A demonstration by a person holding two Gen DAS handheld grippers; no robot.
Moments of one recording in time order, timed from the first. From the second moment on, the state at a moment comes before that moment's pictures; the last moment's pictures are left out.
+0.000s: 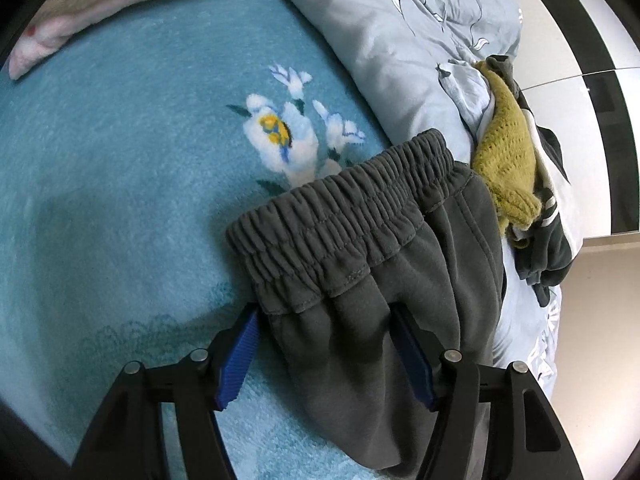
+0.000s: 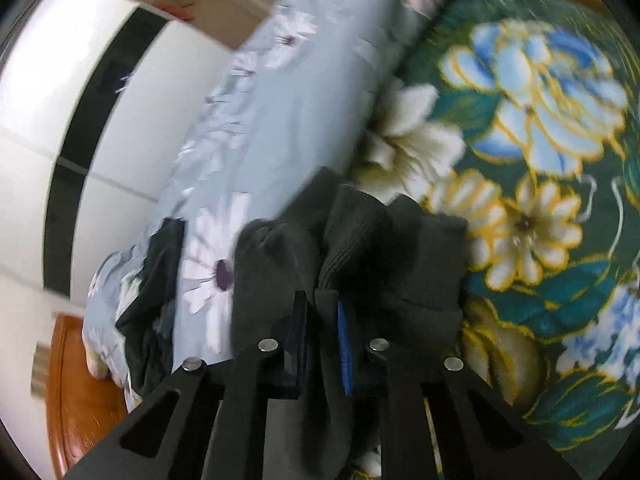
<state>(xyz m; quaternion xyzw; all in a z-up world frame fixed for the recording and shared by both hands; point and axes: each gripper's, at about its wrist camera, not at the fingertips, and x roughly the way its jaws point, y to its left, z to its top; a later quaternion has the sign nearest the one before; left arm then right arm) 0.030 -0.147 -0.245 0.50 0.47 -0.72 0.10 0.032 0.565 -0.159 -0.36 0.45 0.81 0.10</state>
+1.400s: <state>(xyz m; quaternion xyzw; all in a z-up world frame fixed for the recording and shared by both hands) 0.047 -0.150 -0.245 0.48 0.50 -0.71 0.11 0.039 0.575 -0.213 -0.38 0.50 0.77 0.14</state>
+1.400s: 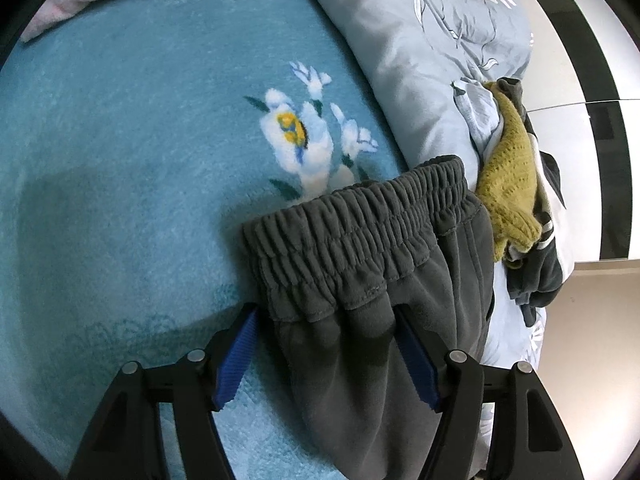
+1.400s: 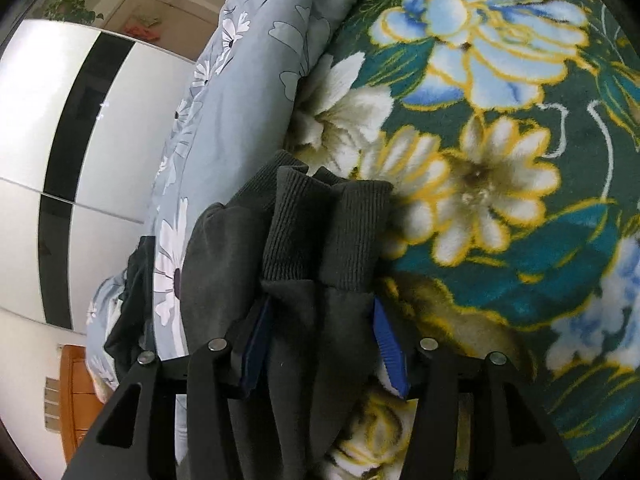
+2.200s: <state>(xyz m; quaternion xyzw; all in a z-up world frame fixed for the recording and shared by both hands) 0.077 -0.167 -0.144 0.46 0.40 -0.79 0.05 0.181 0.579 -0.150 -0.32 0.54 0.77 0.09</state>
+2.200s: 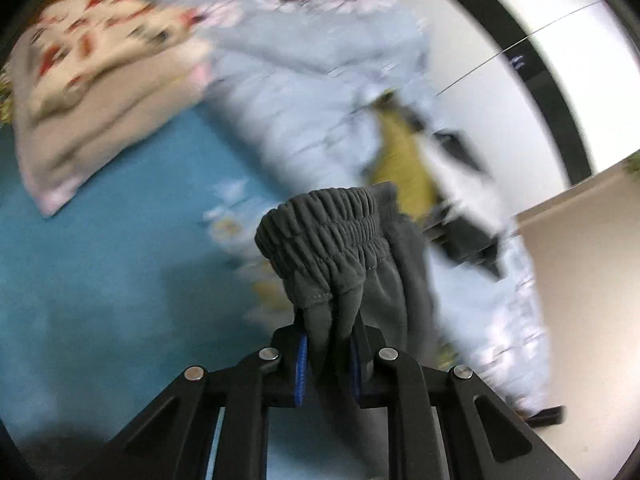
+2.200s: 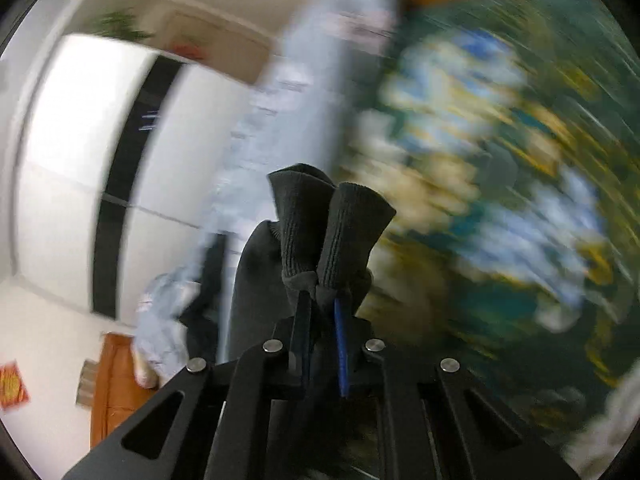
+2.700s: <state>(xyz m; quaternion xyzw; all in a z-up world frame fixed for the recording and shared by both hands) 0.104 -0.189 -0.191 0.52 0.44 -0.73 0.09 0.217 0.576 -0.191 -0.33 0.58 0.73 0.11</state>
